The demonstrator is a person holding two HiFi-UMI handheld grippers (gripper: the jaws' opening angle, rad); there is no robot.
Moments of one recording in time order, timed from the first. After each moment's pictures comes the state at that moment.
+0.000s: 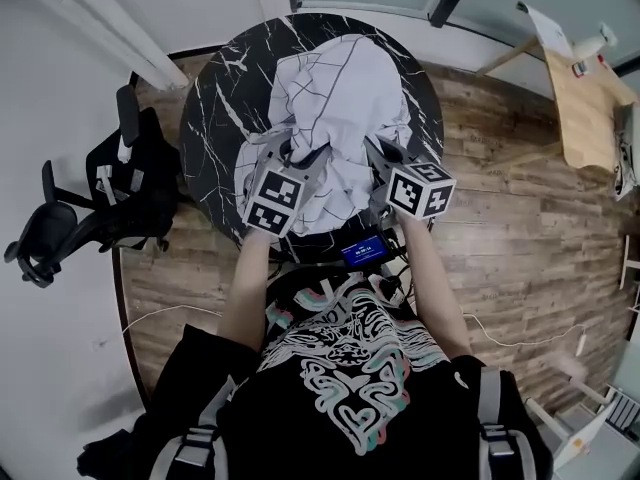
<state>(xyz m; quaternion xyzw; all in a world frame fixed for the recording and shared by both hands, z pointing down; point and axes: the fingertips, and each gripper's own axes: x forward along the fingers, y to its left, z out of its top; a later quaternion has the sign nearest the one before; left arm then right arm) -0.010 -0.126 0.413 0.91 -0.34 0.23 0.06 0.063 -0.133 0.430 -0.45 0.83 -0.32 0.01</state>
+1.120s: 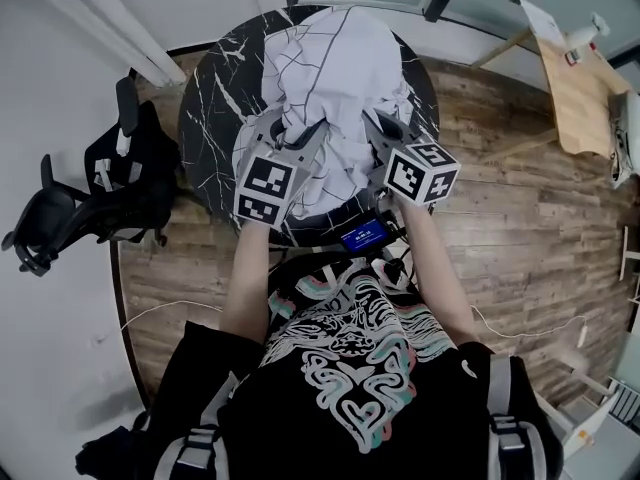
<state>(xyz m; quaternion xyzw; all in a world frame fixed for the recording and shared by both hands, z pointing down) -0.012 -0.112 0.354 0.92 -0.37 0.16 0.03 0.057 -0.123 0.373 -0.45 0.85 -0.26 0.04</state>
